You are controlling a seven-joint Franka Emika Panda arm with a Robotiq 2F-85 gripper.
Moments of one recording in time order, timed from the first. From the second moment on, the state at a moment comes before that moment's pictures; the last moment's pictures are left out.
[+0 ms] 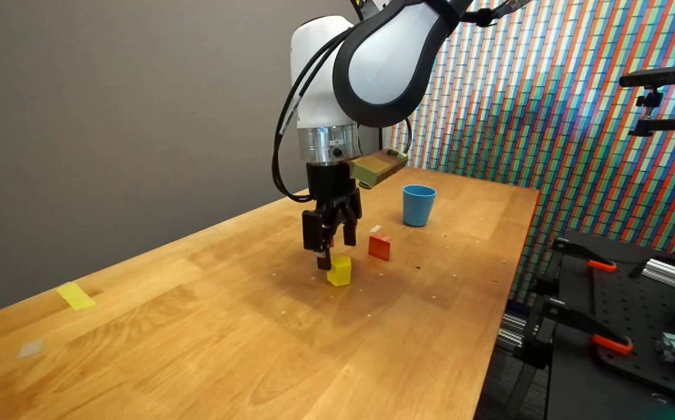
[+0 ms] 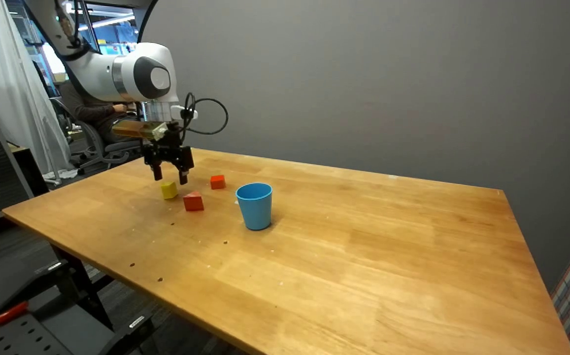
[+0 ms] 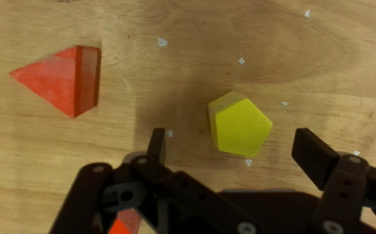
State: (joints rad) arm 0.25 0.55 0.17 -2.01 -0.09 2.45 0.28
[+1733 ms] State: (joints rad) arm 0.18 0.06 -0.06 -2.34 -0.07 2.48 0.76
